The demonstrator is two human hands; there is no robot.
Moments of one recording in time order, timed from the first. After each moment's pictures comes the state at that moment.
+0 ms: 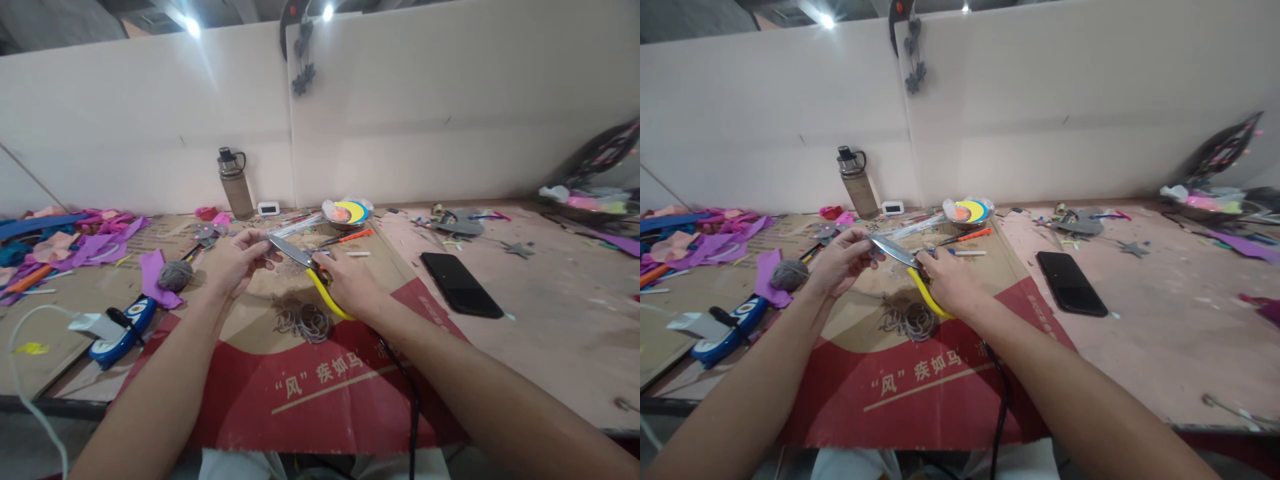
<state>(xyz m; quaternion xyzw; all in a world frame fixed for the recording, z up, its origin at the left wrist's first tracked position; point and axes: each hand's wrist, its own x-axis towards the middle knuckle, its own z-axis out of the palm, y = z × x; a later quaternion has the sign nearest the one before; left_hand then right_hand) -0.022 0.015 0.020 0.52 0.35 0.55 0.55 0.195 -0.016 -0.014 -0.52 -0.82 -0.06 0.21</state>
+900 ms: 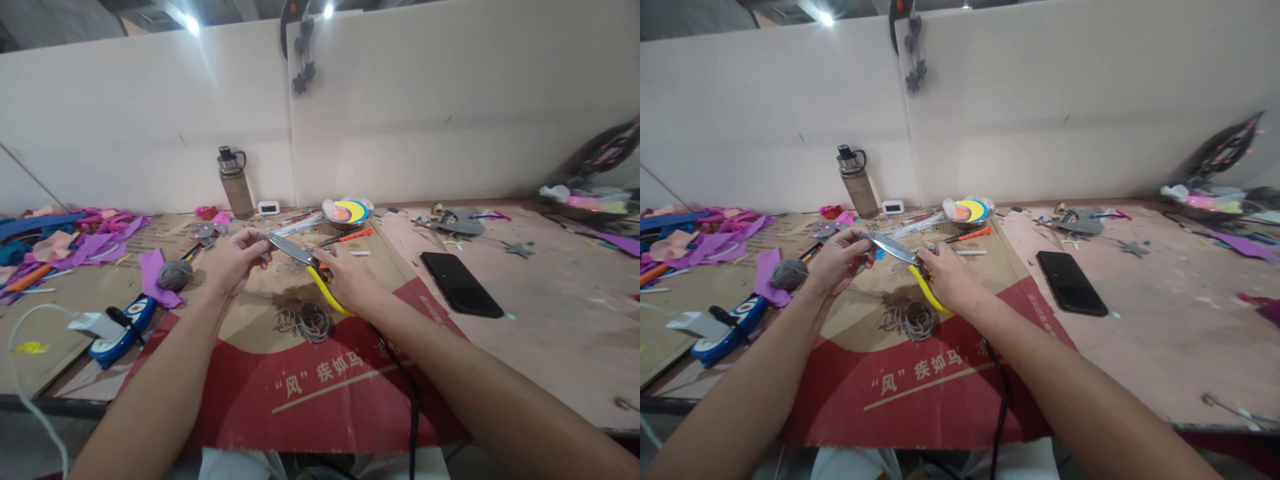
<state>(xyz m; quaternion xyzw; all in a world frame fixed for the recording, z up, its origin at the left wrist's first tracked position) -0.024 0.017 0.018 0.54 0.37 0.56 0.51 0.197 -0.012 -0.018 -0.52 -0.82 -0.05 0.23</state>
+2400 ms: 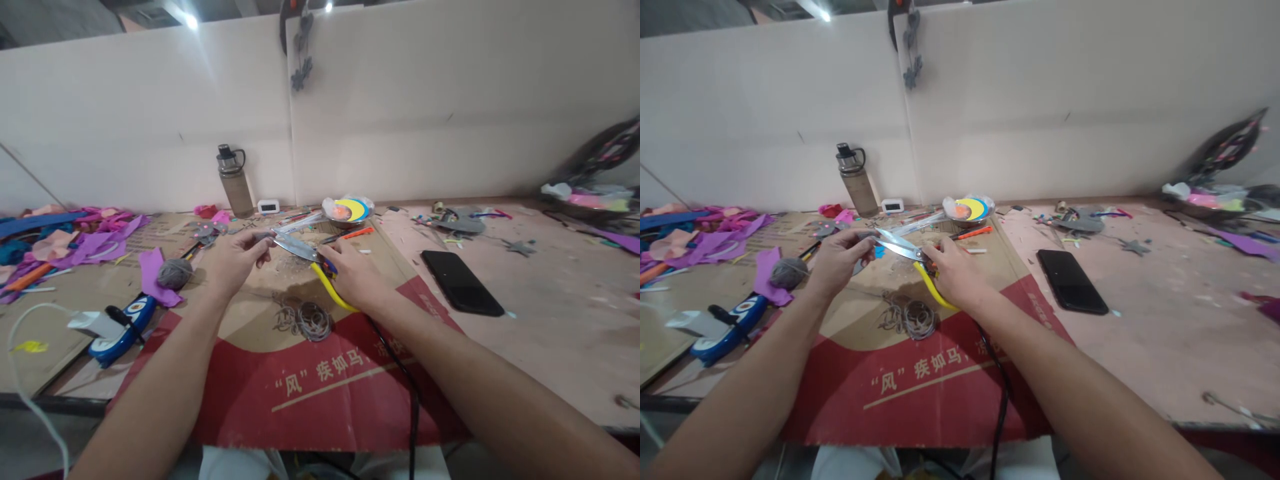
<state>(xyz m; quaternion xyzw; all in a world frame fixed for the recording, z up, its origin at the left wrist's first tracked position) -0.030 0.023 0.009 0.67 0.42 0.52 0.31 0.206 -0.007 -0.020 -0.50 -0.82 -0.08 0.26</state>
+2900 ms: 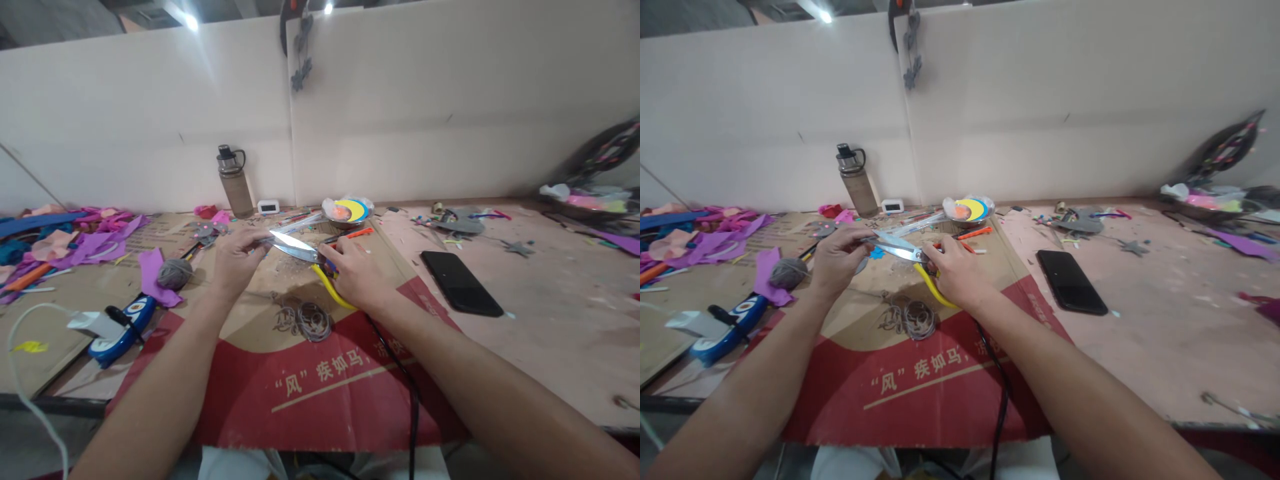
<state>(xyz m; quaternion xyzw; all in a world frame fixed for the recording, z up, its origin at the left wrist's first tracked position) -0.032 0.023 0.006 0.73 0.39 0.55 0.09 0.209 -0.006 -0.021 -0.47 -0.82 -0.14 0.28</state>
